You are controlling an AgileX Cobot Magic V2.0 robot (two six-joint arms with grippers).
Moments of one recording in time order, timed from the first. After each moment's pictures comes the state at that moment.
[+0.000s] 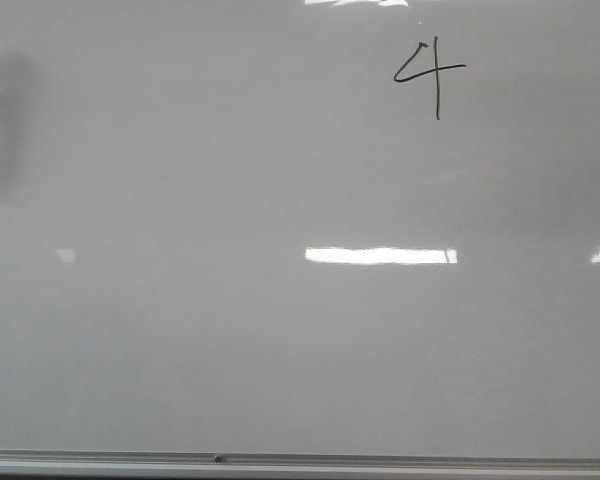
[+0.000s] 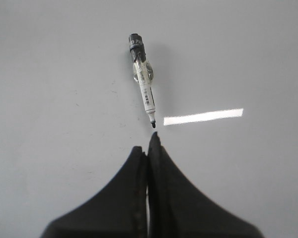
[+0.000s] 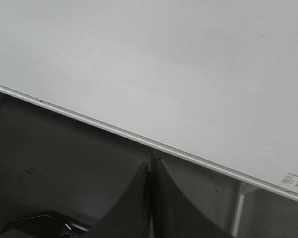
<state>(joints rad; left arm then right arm) -0.09 -0.01 -0.02 0.05 0.14 0.03 0.26 0.47 -0.88 0.05 1.16 -0.03</state>
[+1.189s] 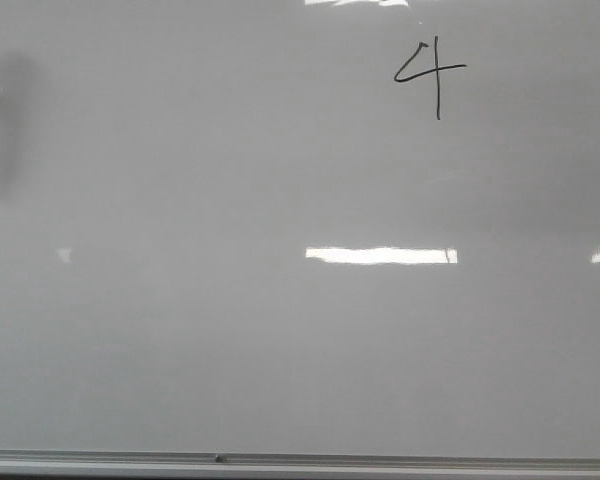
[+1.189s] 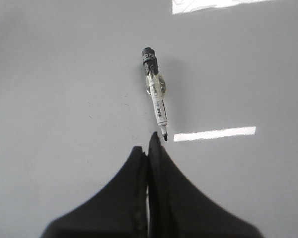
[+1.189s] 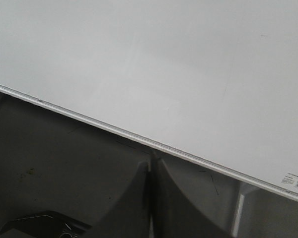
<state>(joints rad) -0.05 -0.01 0.01 0.05 0.06 0.03 0.26 0.47 -0.88 0.05 1.16 -0.03</state>
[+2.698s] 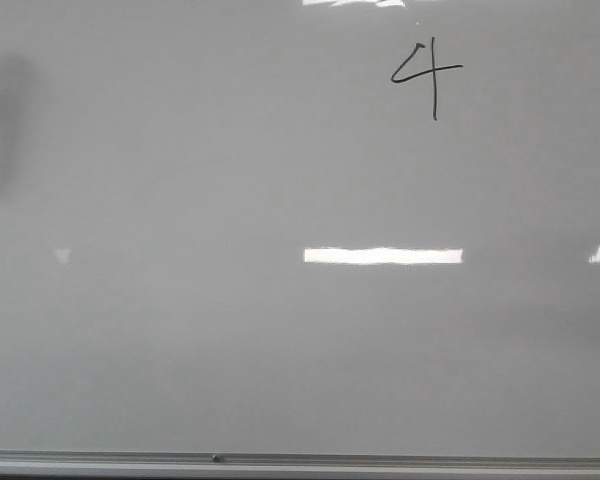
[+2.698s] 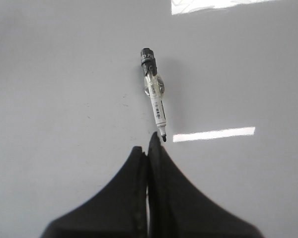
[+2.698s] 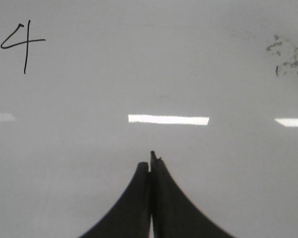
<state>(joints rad) -0.05 -0.01 0.01 0.05 0.05 0.03 -0.04 -0.01 0.03 0.05 0.07 -0.03</state>
